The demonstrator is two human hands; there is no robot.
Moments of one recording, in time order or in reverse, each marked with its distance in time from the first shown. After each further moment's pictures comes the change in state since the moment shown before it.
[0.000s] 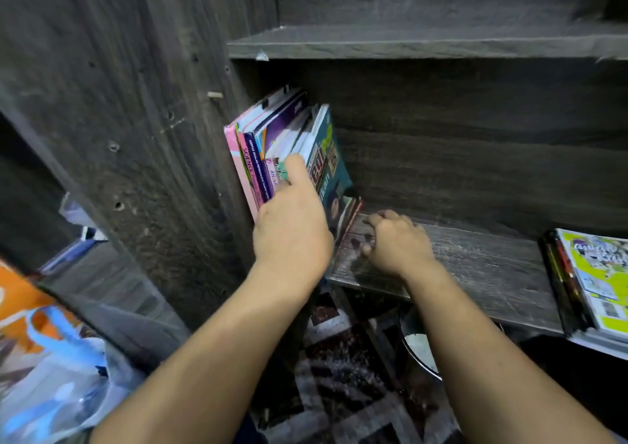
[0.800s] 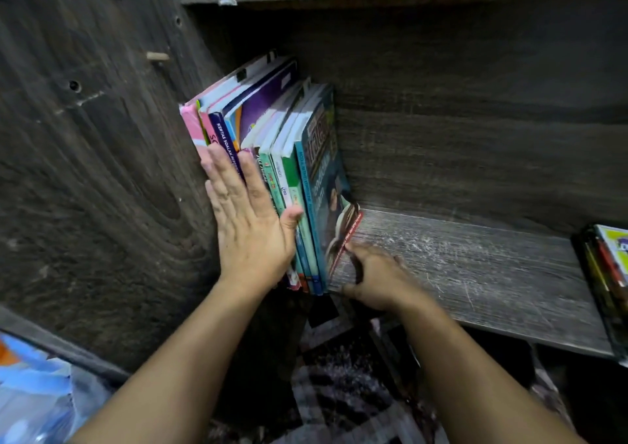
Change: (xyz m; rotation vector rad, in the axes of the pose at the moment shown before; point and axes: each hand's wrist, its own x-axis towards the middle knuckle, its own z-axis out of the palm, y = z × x) left_hand 0.044 -0.075 0.103 -0.112 0.364 0.259; right_hand 0.029 0.011 0.090 0.310 -0.297 0.005
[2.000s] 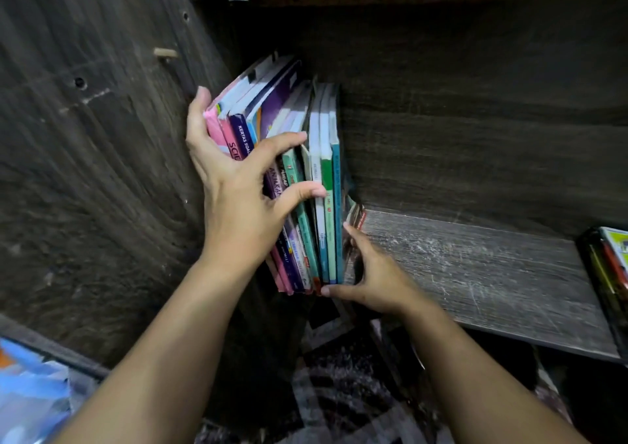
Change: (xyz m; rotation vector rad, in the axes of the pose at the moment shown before) left_hand 0.039 0.000 -0.035 -0.377 0.031 -0.001; right_hand -0.003 -0.007 -0.002 0.248 0.048 -0.136
